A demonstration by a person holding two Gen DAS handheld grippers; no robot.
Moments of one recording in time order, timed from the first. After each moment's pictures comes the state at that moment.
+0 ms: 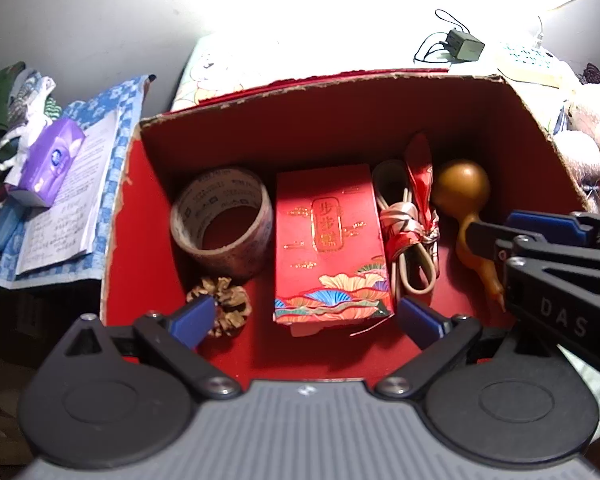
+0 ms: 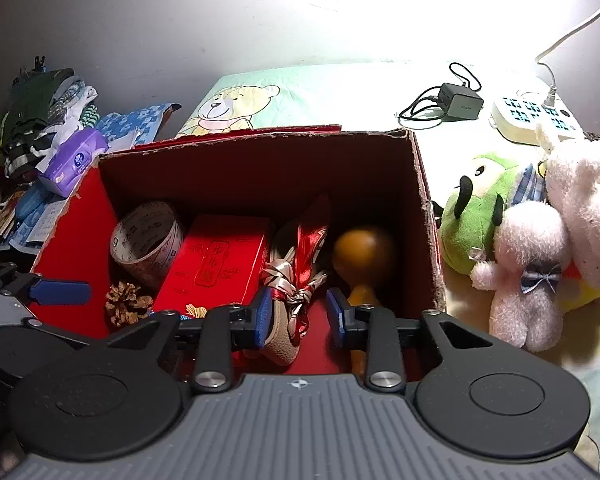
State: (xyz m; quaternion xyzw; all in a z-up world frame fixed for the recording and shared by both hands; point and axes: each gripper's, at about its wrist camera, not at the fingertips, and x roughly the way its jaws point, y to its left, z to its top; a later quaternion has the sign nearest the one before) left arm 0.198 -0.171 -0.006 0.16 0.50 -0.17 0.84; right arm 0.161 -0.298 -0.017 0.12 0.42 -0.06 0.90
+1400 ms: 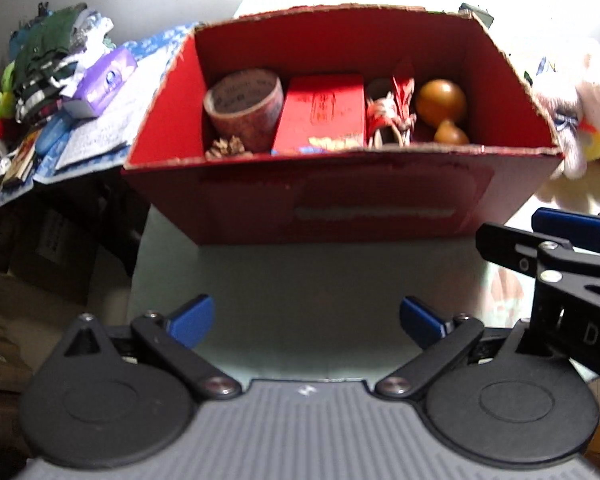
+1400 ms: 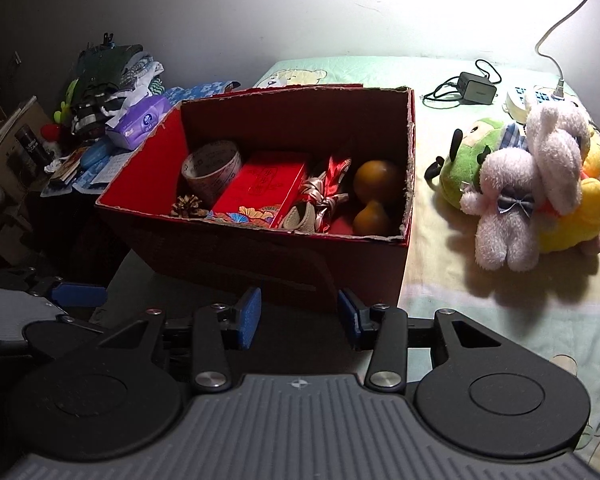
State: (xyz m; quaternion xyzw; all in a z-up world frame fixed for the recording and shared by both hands) left arm 0.078 -0.159 -0.010 0.14 0.53 -0.09 0.83; right arm 0.054 -0.294 -0.005 0.11 0.42 0.02 0.90
